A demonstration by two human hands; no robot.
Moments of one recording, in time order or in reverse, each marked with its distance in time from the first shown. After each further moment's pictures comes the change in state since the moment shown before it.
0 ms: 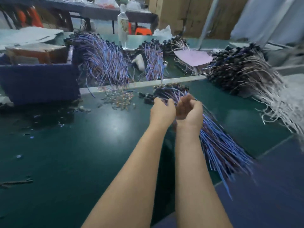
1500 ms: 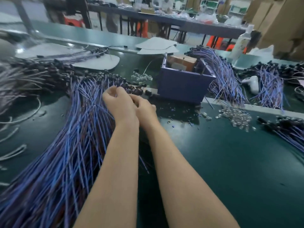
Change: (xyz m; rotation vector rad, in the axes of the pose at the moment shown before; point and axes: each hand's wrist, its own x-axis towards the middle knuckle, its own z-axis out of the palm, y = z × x) left_hand -0.070 -0.100 -0.362 -0.742 1.107 -0.056; right_hand -0.207 0.298 0.122 -1.530 -1.216 -0.107
